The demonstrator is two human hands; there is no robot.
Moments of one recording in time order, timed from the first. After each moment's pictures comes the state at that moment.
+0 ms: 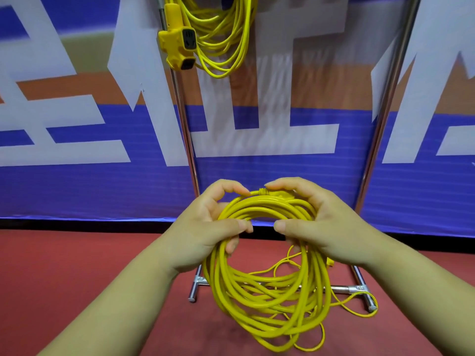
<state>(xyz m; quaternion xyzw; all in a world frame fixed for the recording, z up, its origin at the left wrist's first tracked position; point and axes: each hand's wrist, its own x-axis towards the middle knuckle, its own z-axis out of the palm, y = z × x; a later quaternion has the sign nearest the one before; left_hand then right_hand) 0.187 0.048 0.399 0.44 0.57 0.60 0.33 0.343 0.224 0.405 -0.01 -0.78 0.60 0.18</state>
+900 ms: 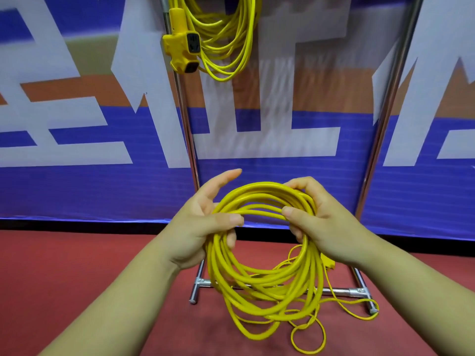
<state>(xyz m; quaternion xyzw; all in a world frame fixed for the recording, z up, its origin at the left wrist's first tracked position) 0.173 0.043 0.398 0.40 0.51 0.66 0.39 0.330 0.236 0.383 -0.05 -0.81 0.55 0.22</state>
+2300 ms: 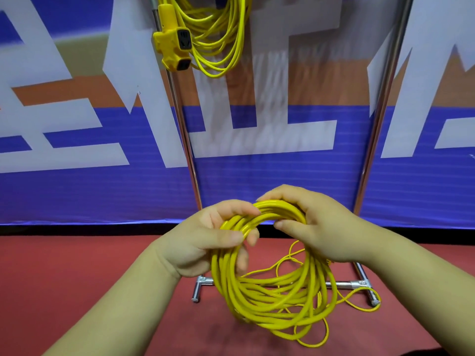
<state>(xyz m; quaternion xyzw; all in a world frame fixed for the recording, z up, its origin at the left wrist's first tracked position) 0.190 0.041 0.410 0.42 0.50 0.56 0.51 0.332 0.232 0.395 0.04 -0.91 0.38 0.19</state>
